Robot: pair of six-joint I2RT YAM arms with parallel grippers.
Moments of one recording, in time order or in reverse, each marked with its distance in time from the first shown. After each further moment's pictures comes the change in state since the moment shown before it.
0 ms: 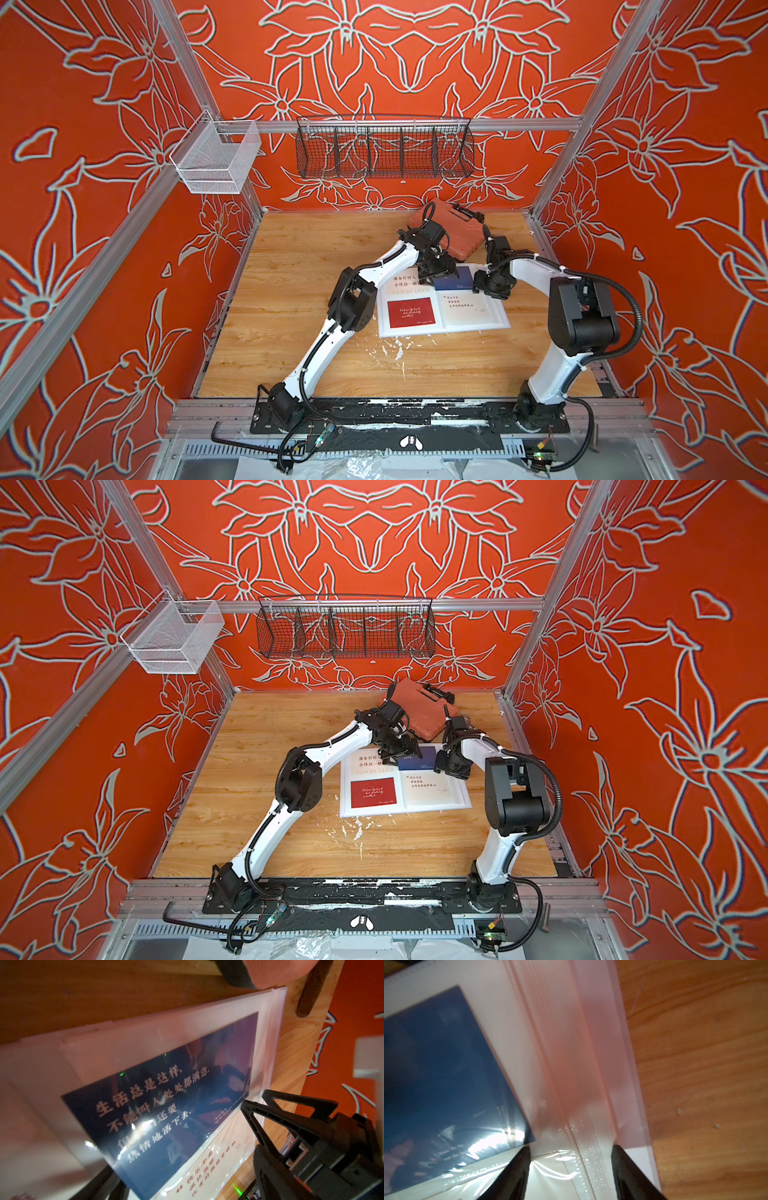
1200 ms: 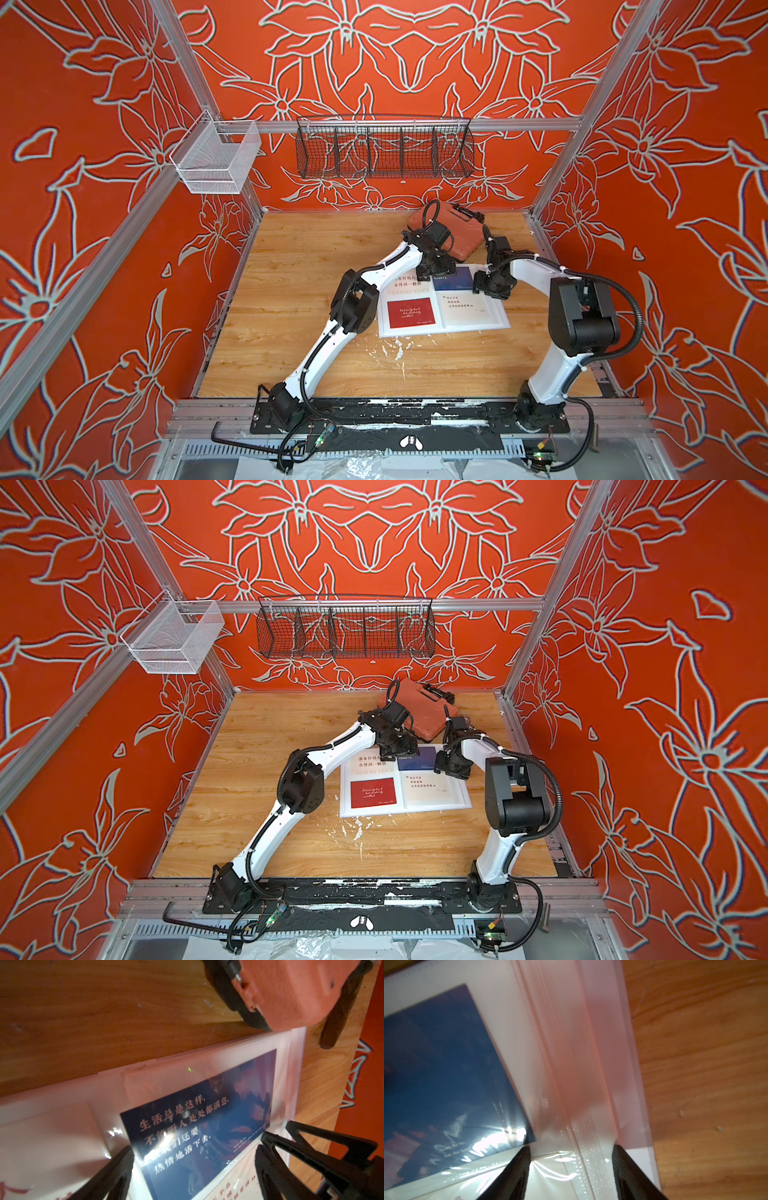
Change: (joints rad) left arm -0.021 0.008 0.033 0.000 -0.221 -0.007; right arm 0.000 -0.003 -0.005 0.003 -0.008 -0.022
